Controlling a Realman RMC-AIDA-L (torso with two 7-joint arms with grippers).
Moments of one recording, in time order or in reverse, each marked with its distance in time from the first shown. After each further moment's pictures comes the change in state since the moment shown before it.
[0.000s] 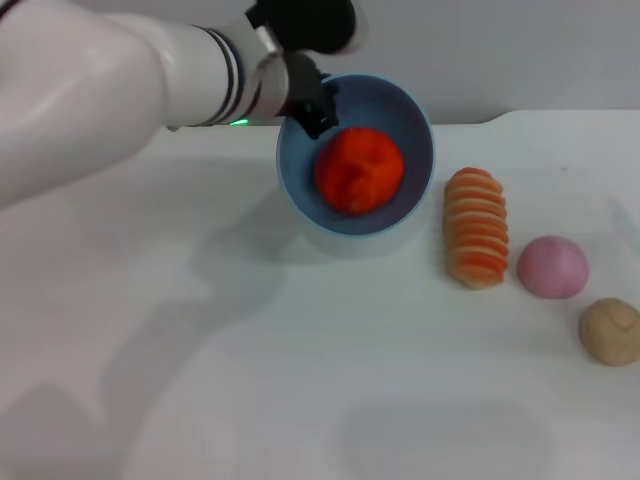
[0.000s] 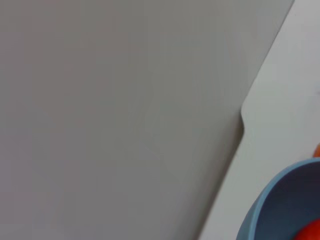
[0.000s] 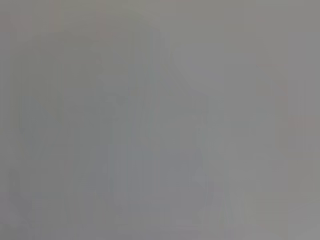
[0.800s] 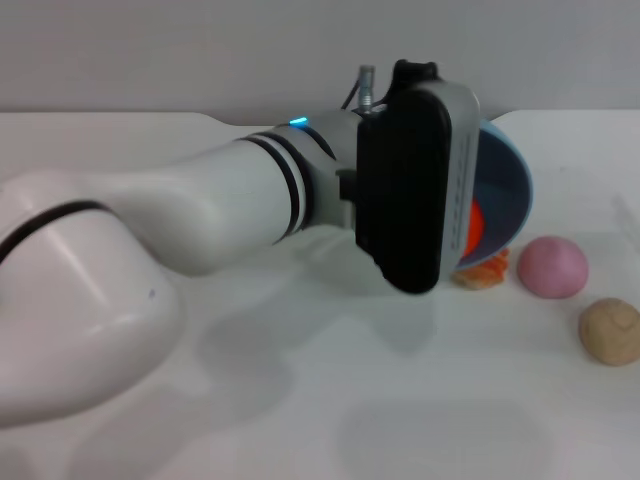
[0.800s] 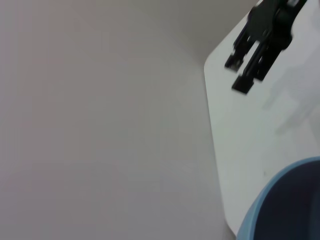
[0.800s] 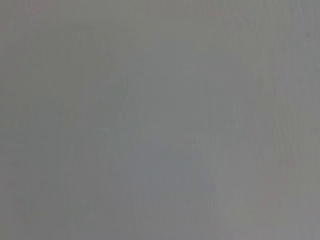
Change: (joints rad) left arm 0.283 -0.002 0.368 0.320 0.164 -0.308 0.416; right arm 0.019 -0.005 0.048 0.049 -0.002 -0.001 -0.010
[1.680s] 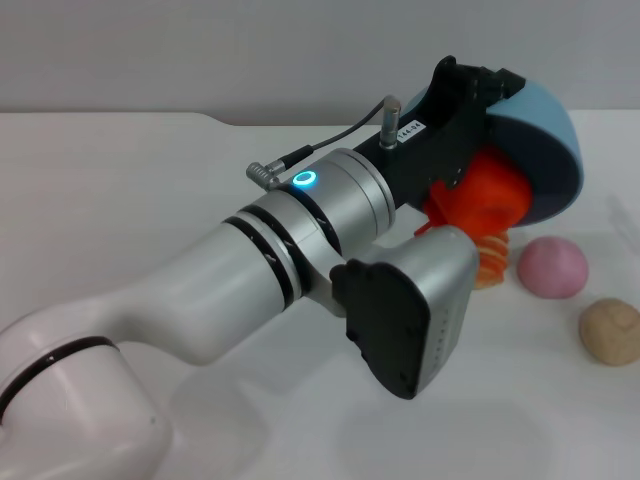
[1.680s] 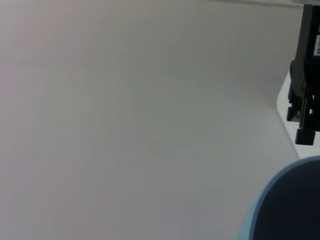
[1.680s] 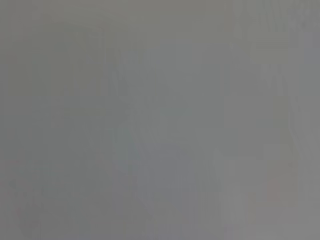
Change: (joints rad) left arm 0.133 -0.007 0.144 -0.154 -0.002 -0.622 0.347; right arm 0.012 0.001 0.011 0.032 0.004 -0.001 0.007
